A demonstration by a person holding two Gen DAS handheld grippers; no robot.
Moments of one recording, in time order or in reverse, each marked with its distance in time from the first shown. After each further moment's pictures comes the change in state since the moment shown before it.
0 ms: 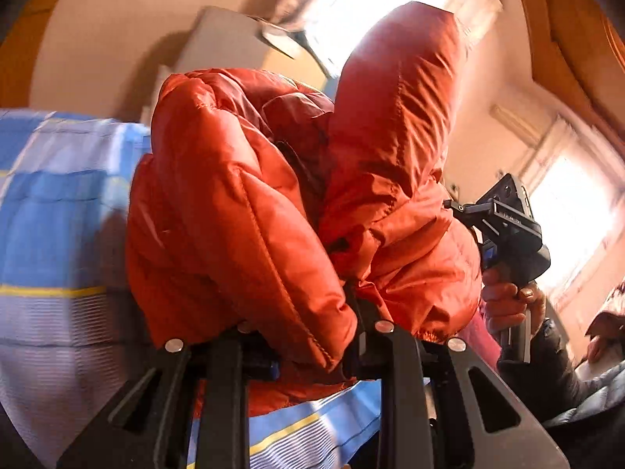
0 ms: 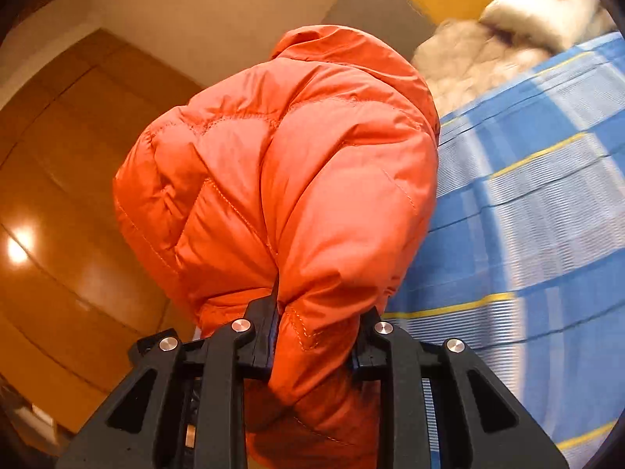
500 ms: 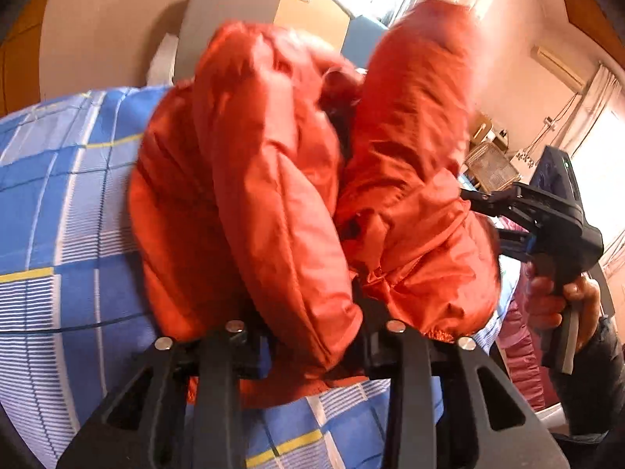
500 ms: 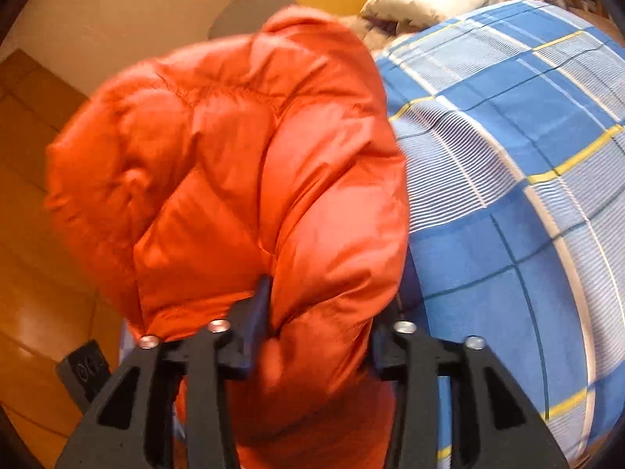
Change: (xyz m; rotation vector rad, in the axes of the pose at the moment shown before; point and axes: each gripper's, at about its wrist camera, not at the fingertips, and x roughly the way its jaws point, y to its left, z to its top) left arm 0.092 -0.027 -0.009 0.051 0.158 0.214; right arm -0.018 -0.075 -0.014 0.113 -0.029 -0.330
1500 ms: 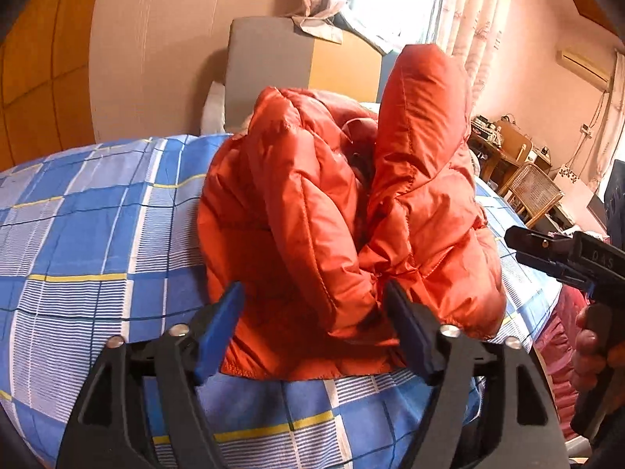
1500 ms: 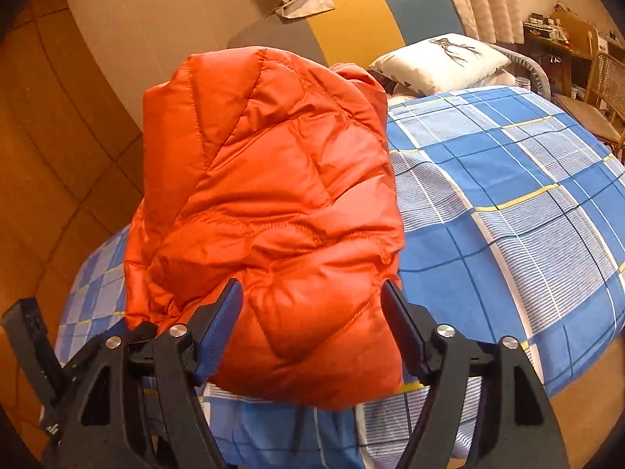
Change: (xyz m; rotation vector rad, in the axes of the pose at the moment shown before) left arm -0.046 -0.028 -0.027 0.027 -0.155 0.235; right arm -0.052 0.055 -0.060 -0.213 -0.133 -0.206
